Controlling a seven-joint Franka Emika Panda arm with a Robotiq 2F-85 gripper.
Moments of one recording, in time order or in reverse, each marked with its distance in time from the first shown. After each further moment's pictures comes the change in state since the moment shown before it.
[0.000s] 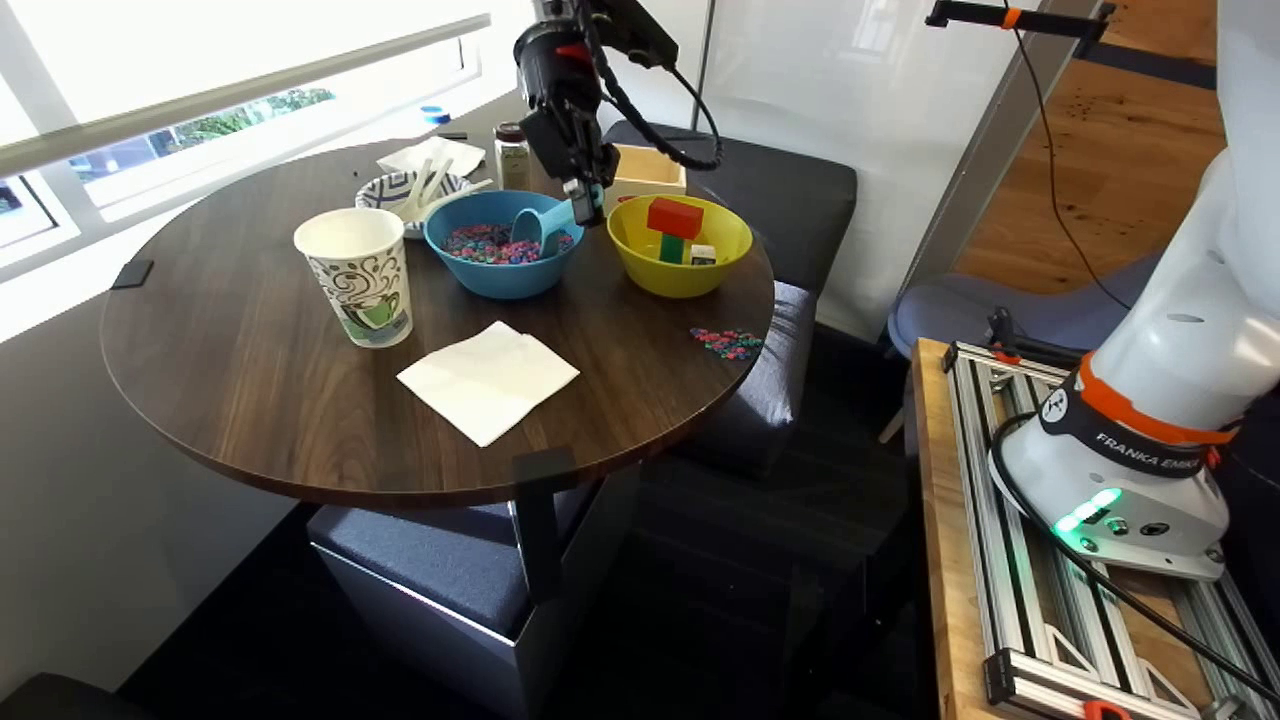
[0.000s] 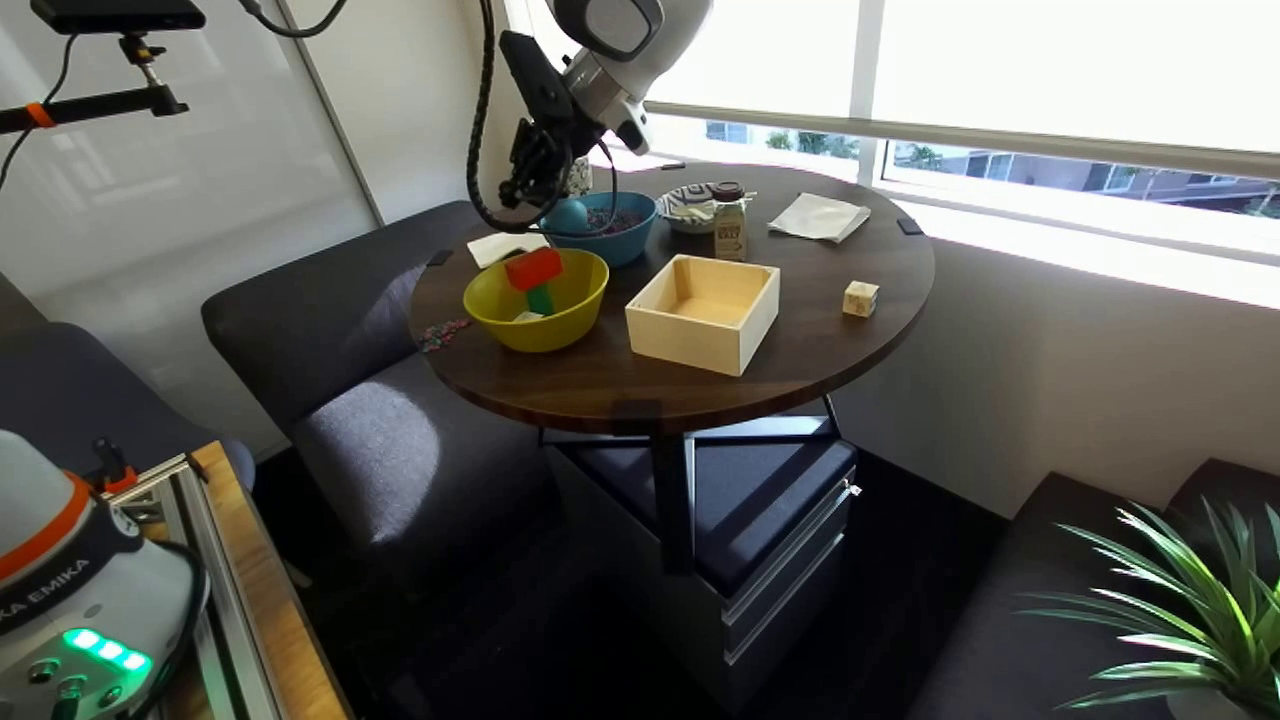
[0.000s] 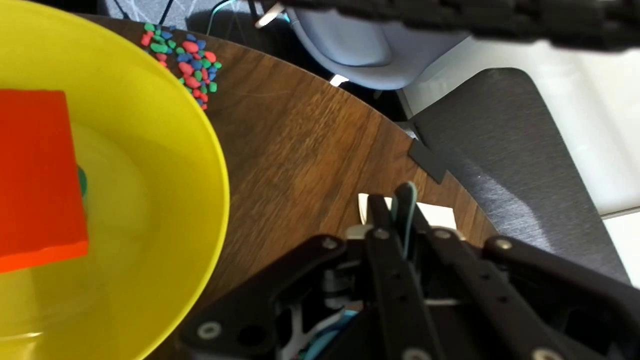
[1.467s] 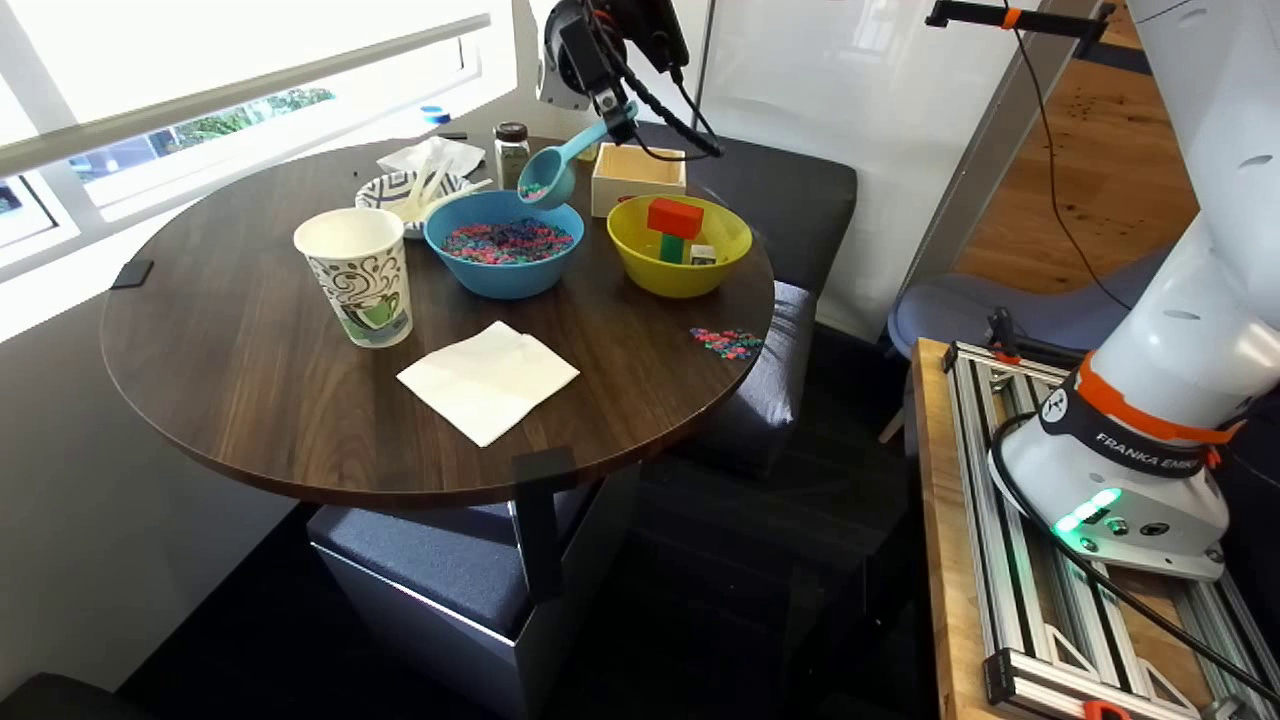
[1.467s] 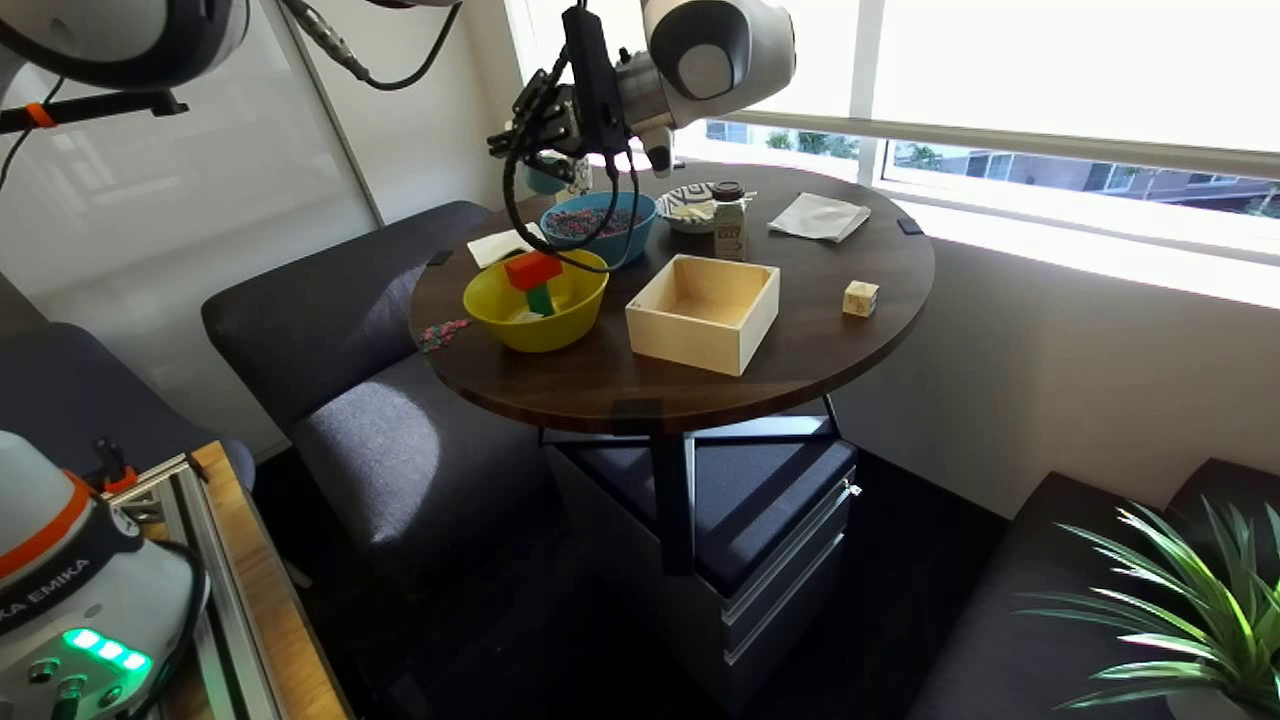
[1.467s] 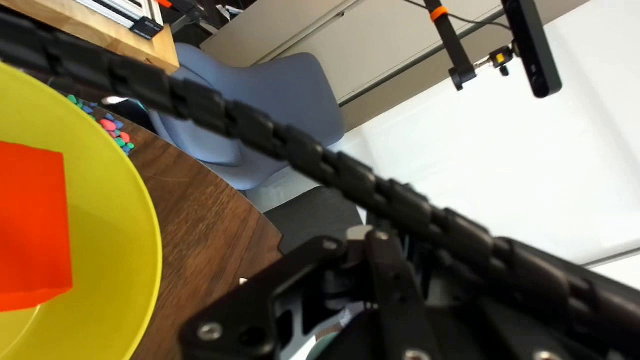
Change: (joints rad) arm -0.161 0.215 0.001 0.288 0.290 -0.469 -0.177
